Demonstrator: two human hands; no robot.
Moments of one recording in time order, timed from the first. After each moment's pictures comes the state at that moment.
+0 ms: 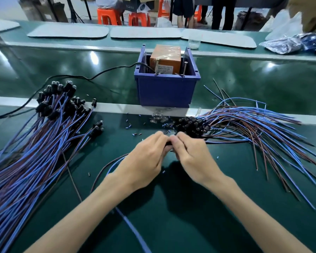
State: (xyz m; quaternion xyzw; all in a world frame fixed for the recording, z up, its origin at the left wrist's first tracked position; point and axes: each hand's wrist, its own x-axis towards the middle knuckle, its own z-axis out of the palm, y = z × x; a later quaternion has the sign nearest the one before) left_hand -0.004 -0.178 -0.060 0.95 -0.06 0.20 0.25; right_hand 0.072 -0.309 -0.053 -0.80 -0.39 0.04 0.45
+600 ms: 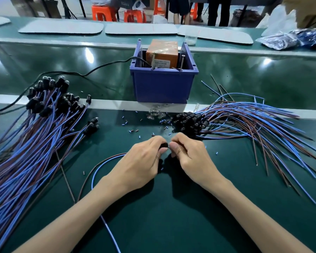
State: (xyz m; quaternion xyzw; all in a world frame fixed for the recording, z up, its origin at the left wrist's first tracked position) left_hand -0.008 -0.174 -0.076 0.95 -0.04 0.17 0.27; right_hand 0.074 -0.317 -0.074 -0.78 -0.40 0.06 0.48
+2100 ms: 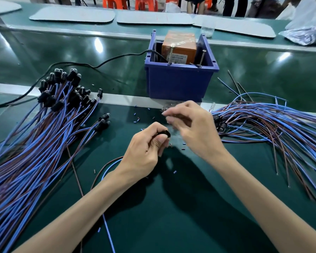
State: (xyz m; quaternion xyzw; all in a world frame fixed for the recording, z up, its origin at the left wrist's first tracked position) left_hand -0.003 -0.161 -0.067 0.81 0.02 0.24 0.53; right_hand 0.100 -0.266 -0.038 -0.76 -0.39 0.02 0.52
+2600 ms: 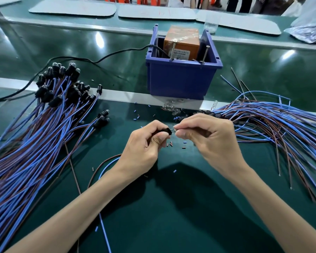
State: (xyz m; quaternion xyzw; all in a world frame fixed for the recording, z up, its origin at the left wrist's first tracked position) left_hand -0.001 -0.158 -0.072 0.79 0.07 0.22 0.57; right_hand 0.091 -0.297 -0.034 -0.71 -0.45 0.02 0.54
